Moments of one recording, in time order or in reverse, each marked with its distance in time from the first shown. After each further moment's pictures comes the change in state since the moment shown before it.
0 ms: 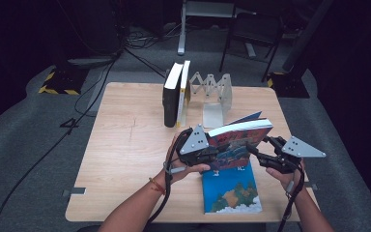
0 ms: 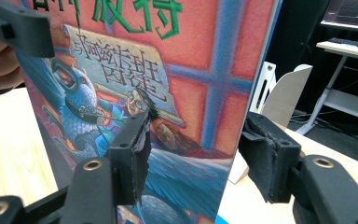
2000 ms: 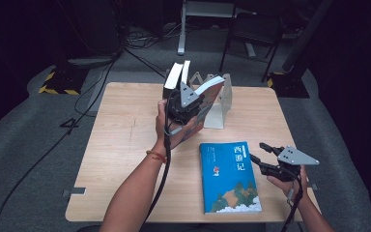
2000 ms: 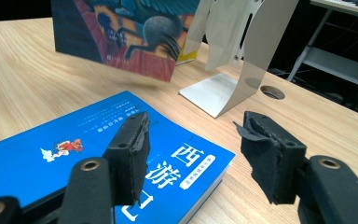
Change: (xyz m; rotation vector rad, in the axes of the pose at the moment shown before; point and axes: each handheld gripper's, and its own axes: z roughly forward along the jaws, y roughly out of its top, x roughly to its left) left arm 0.085 0.036 -0.001 0.186 0.513 -0.097; right arm 0.000 -0.040 -0.007 0.186 -0.083 -0.024
